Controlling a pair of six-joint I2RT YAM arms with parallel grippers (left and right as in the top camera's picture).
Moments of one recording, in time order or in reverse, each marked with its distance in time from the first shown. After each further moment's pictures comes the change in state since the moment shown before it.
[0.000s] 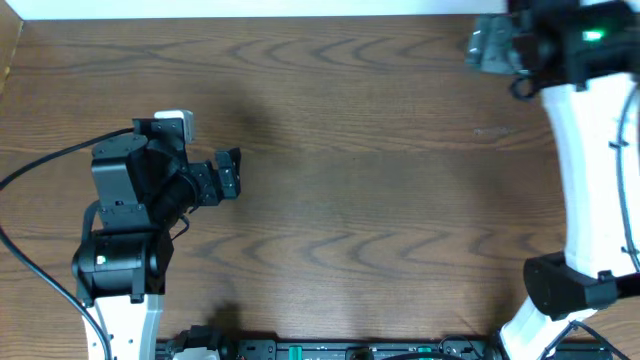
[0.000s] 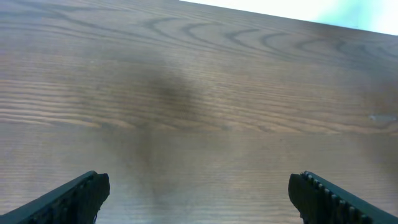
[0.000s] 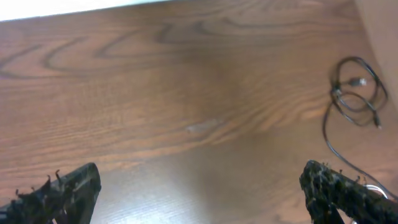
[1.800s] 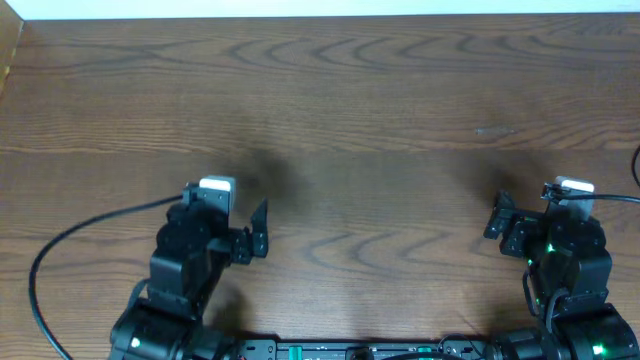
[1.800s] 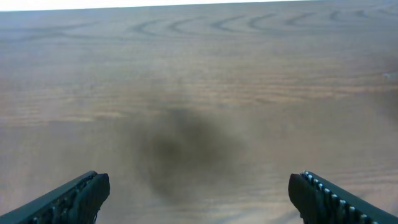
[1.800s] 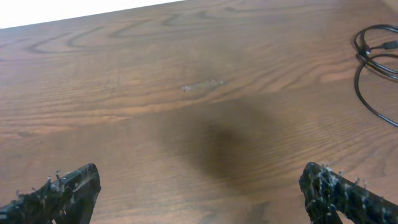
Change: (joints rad) left arm -0.381 -0.410 -0.367 0.077 -0.341 -0.050; right arm -0.080 -1.331 -1.635 0.754 -0.139 -0.096
